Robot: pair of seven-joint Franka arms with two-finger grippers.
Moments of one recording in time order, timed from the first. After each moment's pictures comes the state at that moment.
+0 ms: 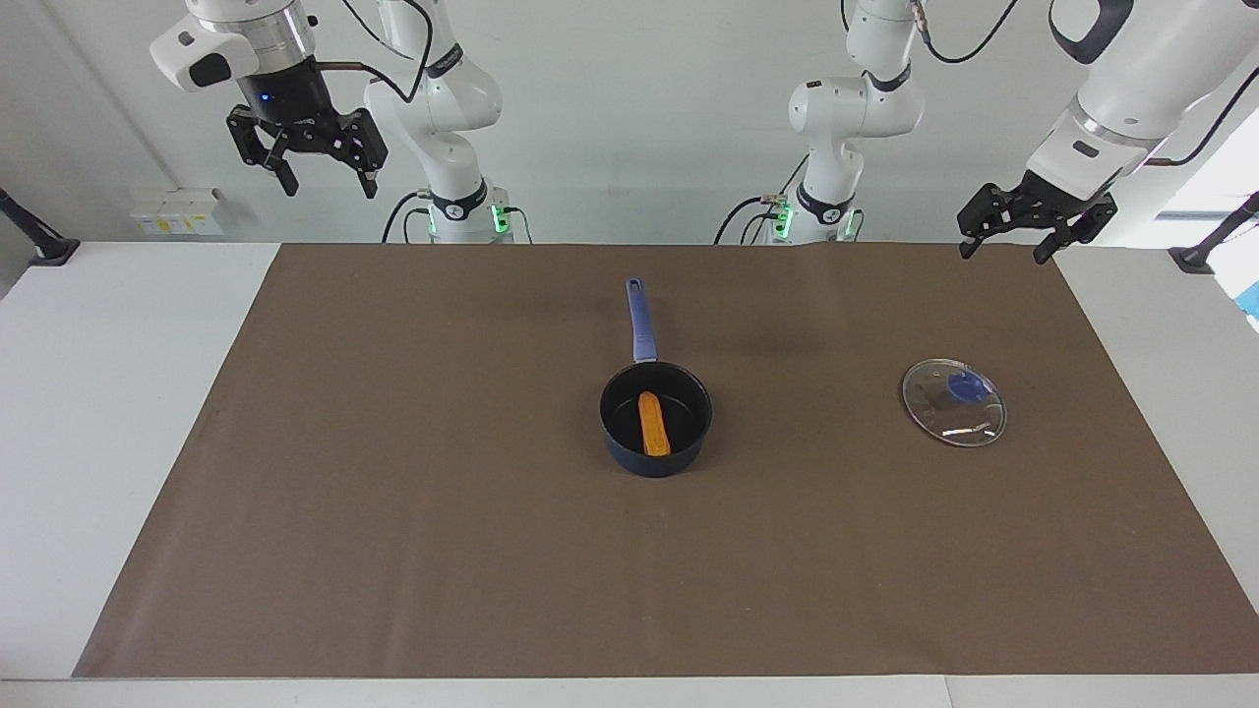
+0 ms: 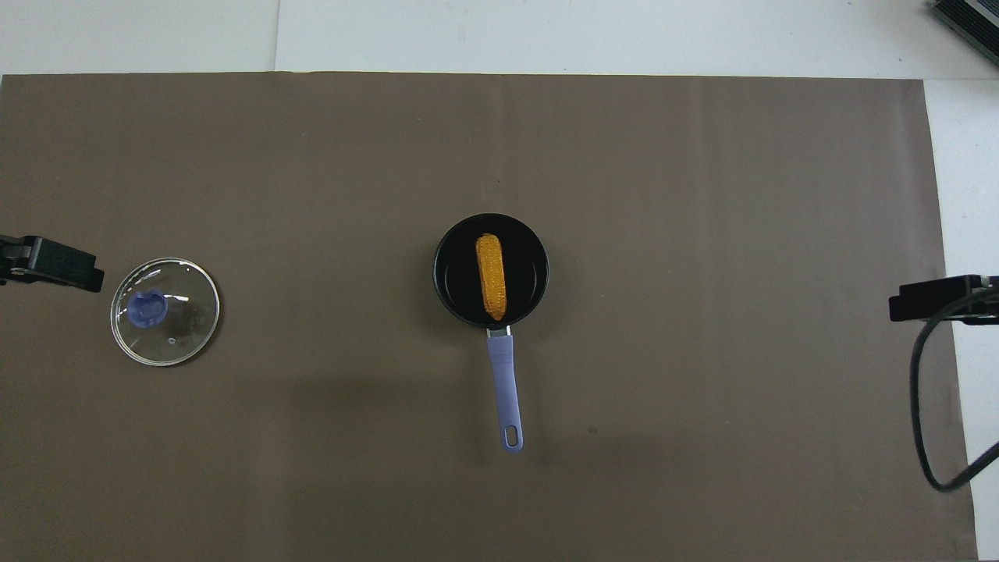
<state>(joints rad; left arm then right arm) -0.06 0.00 0.02 -1.52 -0.01 1.45 0.10 0.07 -0.14 -0.03 -1.55 -0.02 1.43 0.08</state>
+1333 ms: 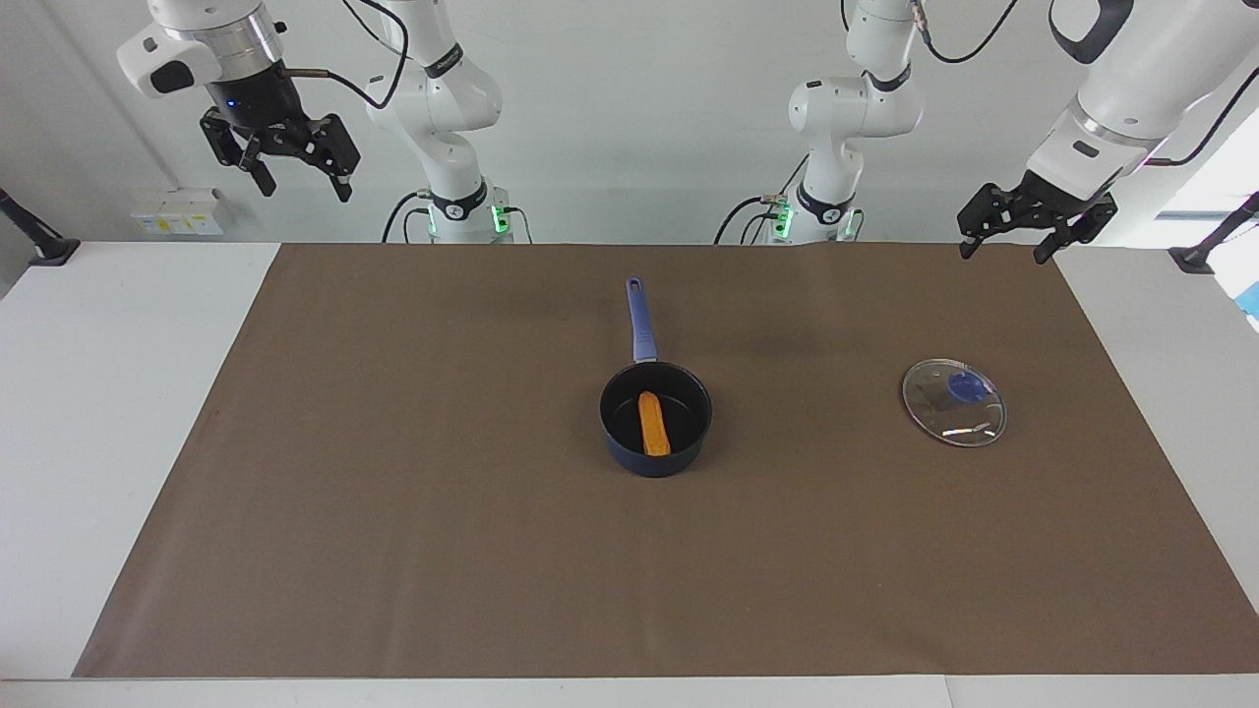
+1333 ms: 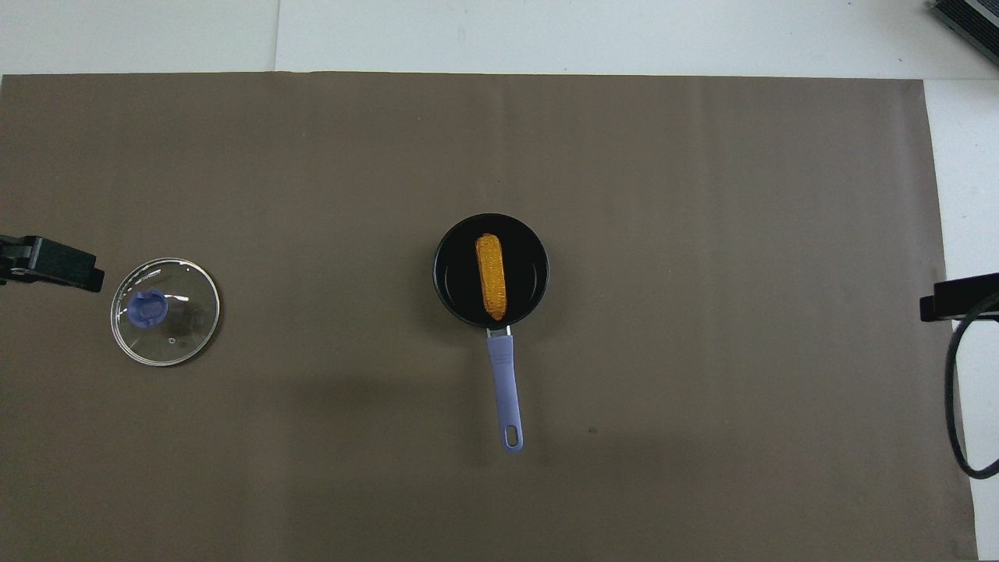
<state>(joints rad) -0.06 0.00 0.02 -1.52 -0.01 1.45 0.10 0.05 -0.14 -0.07 -1.57 -0.02 1.42 0.08</state>
